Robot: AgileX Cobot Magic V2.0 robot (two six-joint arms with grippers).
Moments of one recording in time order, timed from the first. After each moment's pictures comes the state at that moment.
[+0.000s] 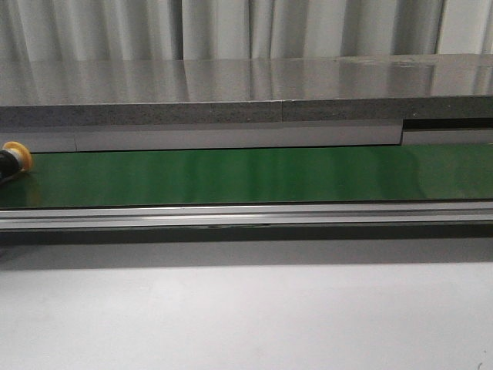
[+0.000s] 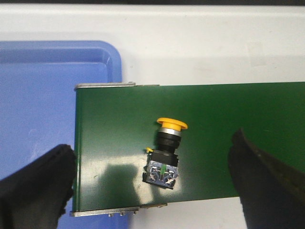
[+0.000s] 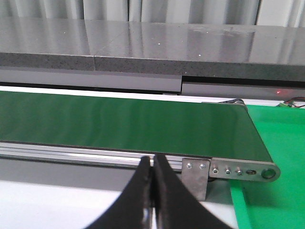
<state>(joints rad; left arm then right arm) 0.14 1.41 -1.35 -0.25 0.96 0.23 0.09 -0.01 0.03 0.00 0.12 -0.02</state>
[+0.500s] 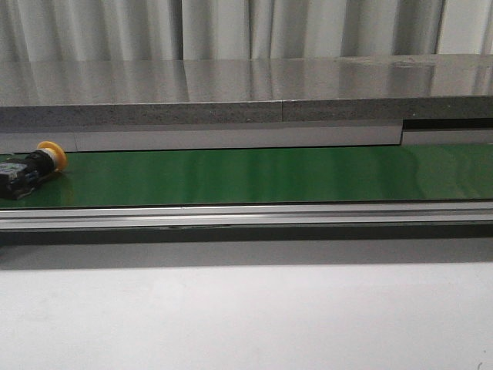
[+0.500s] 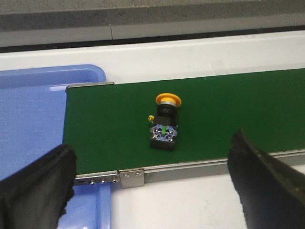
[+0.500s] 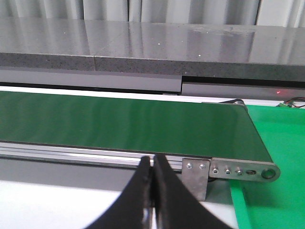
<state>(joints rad) 0.05 0.79 -0.77 -0.26 0.66 0.25 0.09 -0.01 0.03 0.00 0.12 -0.02</state>
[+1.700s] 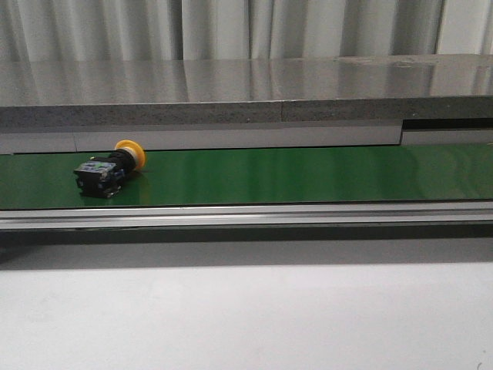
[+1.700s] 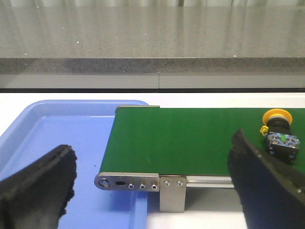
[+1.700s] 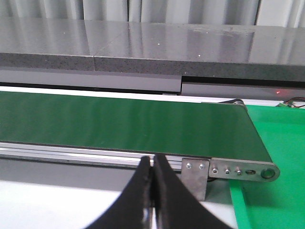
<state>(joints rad) 0.05 0.35 -0.20 -0.27 0.12 0.25 0.09 -0.01 0.03 0.00 0.12 -0.02</state>
